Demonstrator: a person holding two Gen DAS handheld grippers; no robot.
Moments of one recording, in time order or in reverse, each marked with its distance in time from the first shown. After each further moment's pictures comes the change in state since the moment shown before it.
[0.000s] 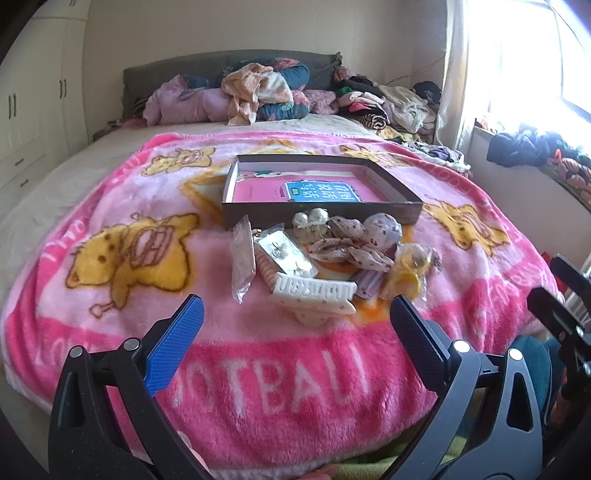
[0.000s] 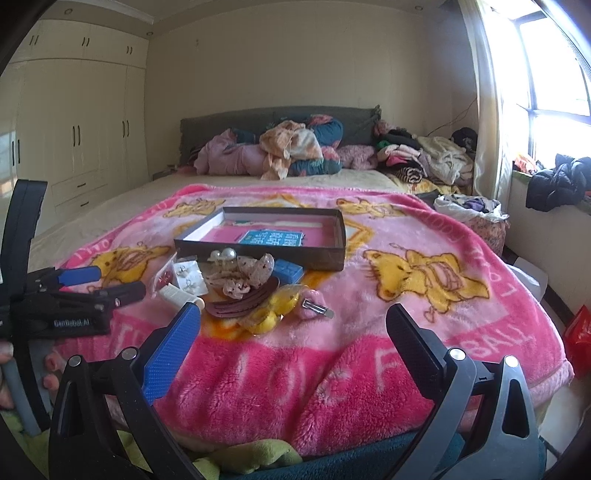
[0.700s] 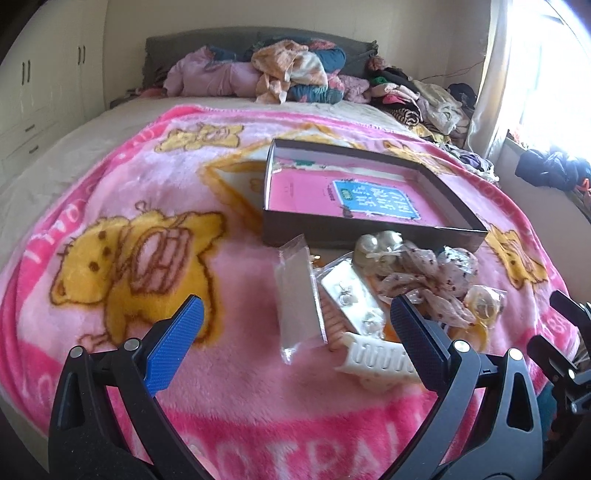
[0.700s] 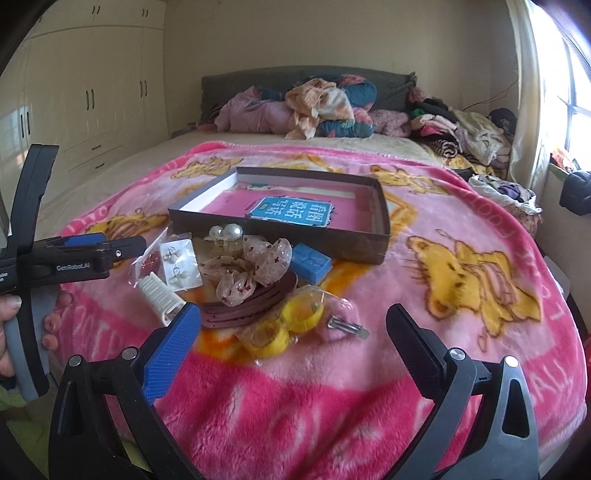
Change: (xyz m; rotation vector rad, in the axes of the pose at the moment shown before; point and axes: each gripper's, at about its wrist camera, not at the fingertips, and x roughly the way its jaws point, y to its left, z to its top) left arm 0.072 0.052 0.032 -0.105 0.095 0.041; right arm 0.096 0.005 0.021 -0.064 0.172 0.105
